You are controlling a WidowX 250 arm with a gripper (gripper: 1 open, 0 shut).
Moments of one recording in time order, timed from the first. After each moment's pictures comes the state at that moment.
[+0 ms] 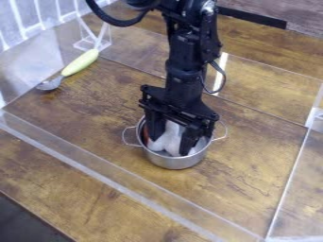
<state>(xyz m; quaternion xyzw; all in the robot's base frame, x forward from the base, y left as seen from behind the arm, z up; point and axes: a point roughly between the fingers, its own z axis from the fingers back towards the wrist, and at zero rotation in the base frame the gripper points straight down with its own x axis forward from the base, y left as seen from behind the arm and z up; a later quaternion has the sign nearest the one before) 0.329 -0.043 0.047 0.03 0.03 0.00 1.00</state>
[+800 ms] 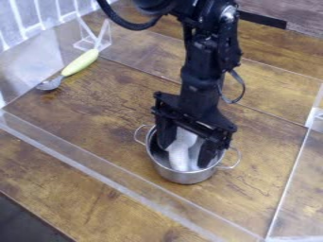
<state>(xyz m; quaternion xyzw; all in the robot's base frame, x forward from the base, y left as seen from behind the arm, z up) 0.325 -0.070 0.055 0.03 0.01 -0.02 1.00</state>
